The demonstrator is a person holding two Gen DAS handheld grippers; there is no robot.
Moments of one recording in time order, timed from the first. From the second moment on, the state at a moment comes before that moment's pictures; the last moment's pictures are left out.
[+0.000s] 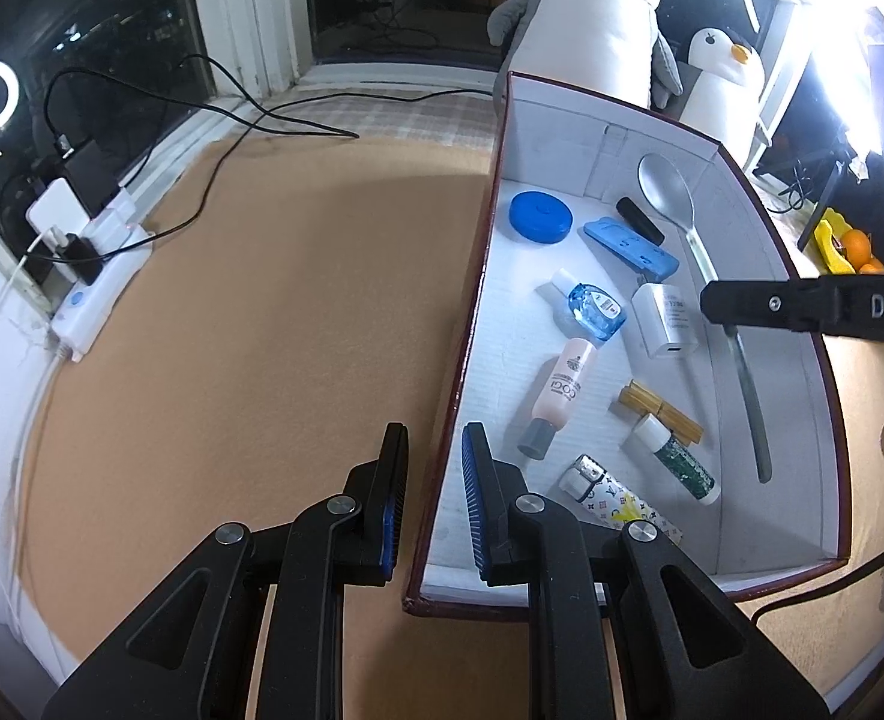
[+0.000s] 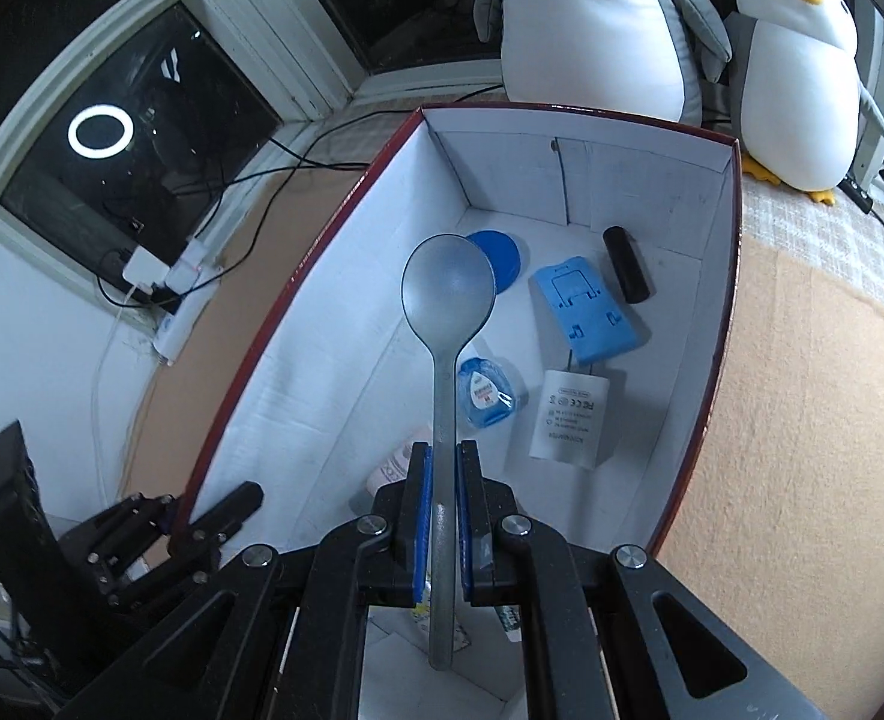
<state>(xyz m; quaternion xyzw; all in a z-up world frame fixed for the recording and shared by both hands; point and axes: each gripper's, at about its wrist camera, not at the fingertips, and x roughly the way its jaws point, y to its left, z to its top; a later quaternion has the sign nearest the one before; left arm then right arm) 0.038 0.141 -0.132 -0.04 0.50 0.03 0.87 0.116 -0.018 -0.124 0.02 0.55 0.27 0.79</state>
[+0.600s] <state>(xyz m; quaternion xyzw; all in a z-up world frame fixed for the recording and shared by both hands) 0.018 0.136 -0.113 -0.03 0.49 0.05 0.87 0.086 -0.035 -0.108 -0.01 0.52 0.27 0.81</state>
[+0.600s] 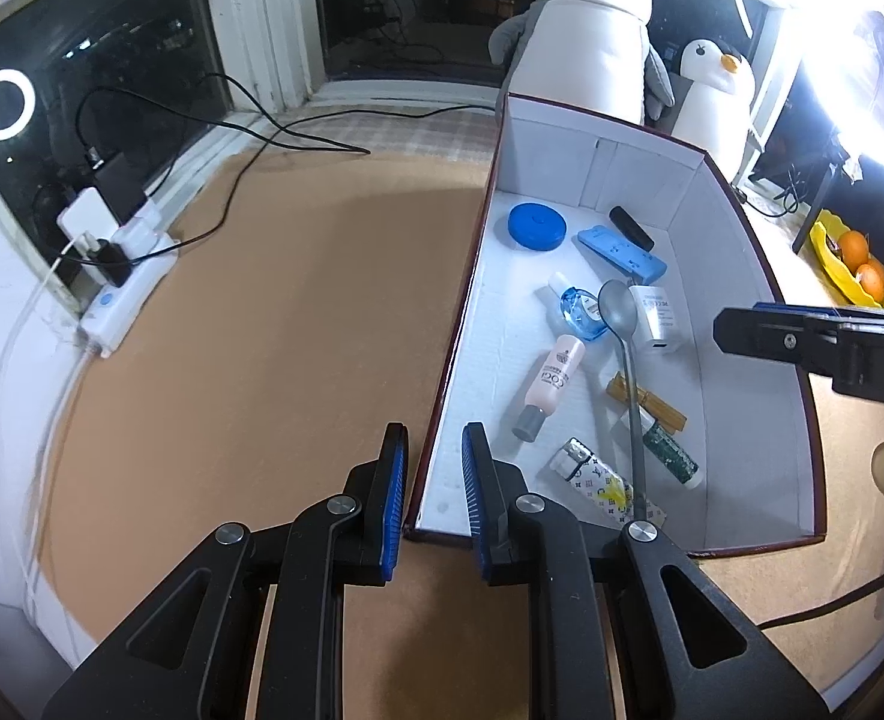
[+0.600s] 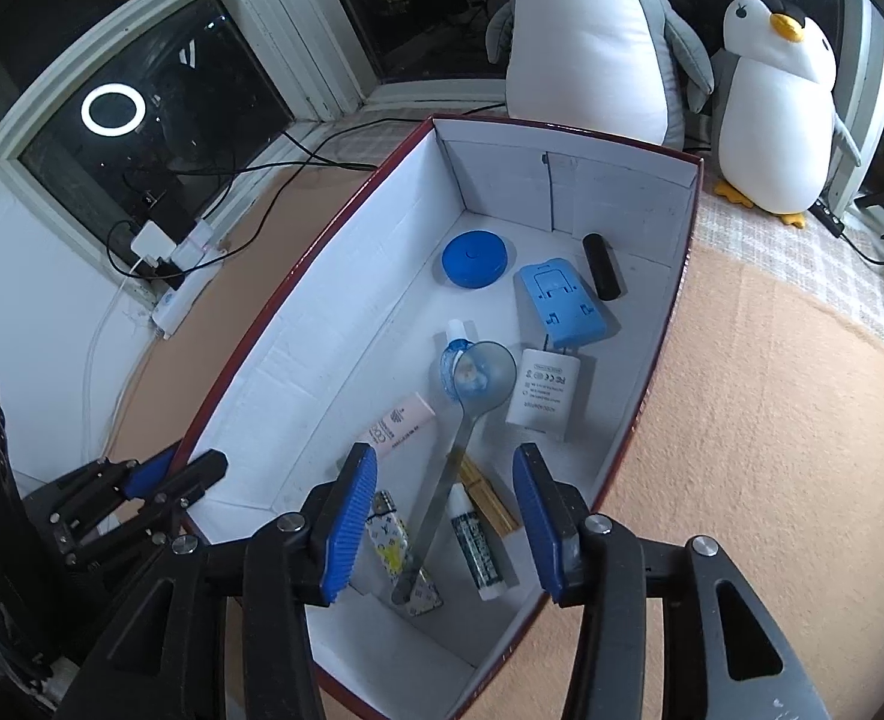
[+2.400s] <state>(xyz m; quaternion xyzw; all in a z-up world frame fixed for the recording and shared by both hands) -0.048 0.075 -0.015 -0.02 0.39 0.03 0.92 -0.037 -0.142 -0.029 -0.02 0.37 0.17 0.91</state>
